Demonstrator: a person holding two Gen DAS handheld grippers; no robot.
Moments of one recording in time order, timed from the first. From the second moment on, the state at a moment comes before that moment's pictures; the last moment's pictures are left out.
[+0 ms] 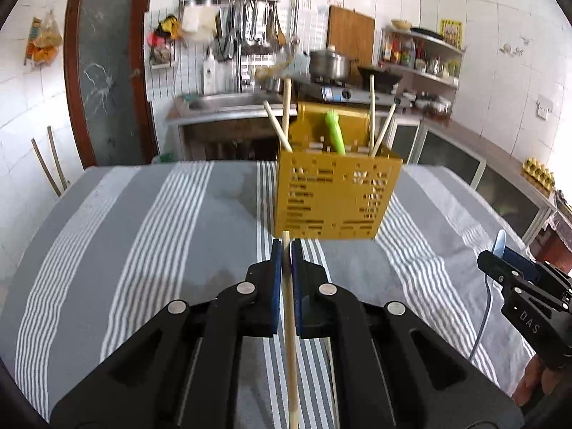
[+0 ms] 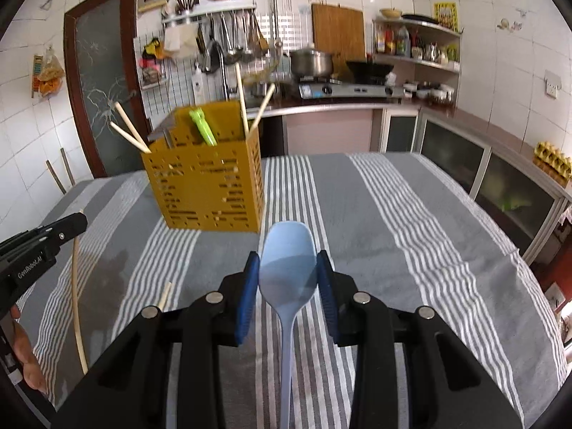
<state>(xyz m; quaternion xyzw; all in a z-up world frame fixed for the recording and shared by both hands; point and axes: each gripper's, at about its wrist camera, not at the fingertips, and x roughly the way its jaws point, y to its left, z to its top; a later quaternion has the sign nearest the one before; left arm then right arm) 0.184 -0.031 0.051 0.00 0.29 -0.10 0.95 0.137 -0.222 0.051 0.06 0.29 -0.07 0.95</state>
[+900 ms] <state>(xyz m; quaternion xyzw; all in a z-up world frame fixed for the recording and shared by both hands) 0.170 -0.014 0.065 -0.01 0.26 -0.12 0.96 0.117 -0.220 0.068 0.06 0.23 -0.07 0.97</state>
